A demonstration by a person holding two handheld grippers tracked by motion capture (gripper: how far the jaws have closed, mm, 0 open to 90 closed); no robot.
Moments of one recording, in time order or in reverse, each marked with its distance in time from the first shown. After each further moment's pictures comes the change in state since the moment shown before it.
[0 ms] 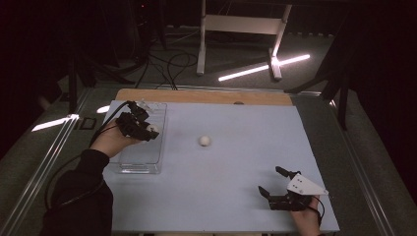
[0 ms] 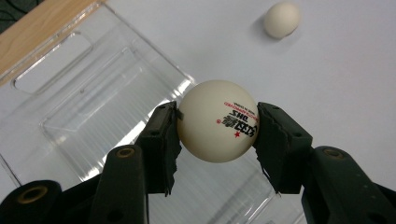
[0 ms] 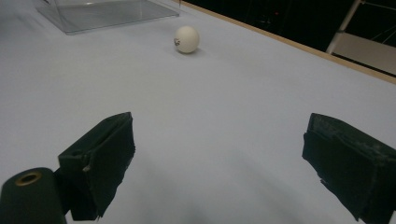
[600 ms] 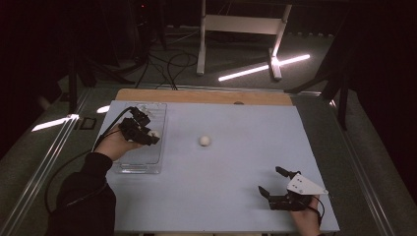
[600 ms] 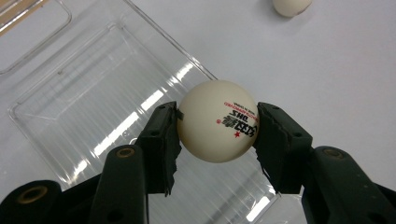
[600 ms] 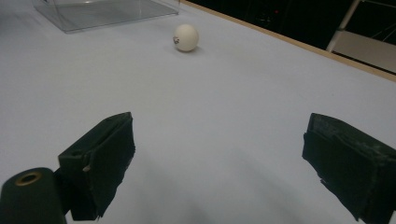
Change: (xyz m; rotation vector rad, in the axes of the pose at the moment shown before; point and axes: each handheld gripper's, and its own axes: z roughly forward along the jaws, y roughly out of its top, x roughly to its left) left arm 0.003 -0.011 0.024 0.039 -0.026 -0.026; right arm 0.000 -0.001 0.001 0.004 -0.001 0.003
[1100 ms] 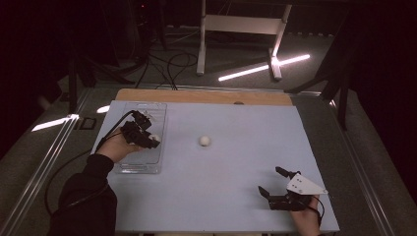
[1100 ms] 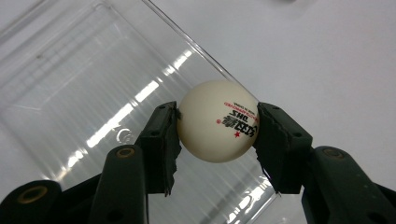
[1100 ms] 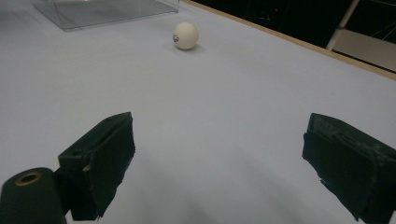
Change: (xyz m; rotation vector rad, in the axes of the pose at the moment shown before) left arm 0.001 -0.006 0.014 0.035 -0.030 -0.014; right arm 0.000 0.000 0.000 0.005 0.000 0.000
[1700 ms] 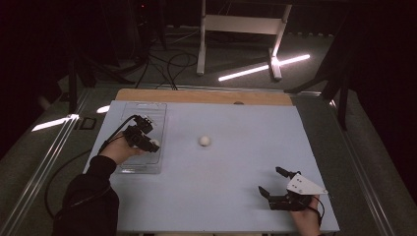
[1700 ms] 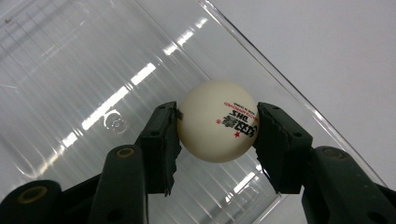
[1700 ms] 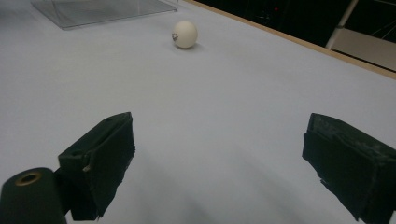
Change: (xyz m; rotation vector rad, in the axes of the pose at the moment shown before) left arm 0.005 -0.006 0.022 0.071 0.001 -0.038; right arm 0.000 0.000 0.000 0.005 -0.005 -0.002
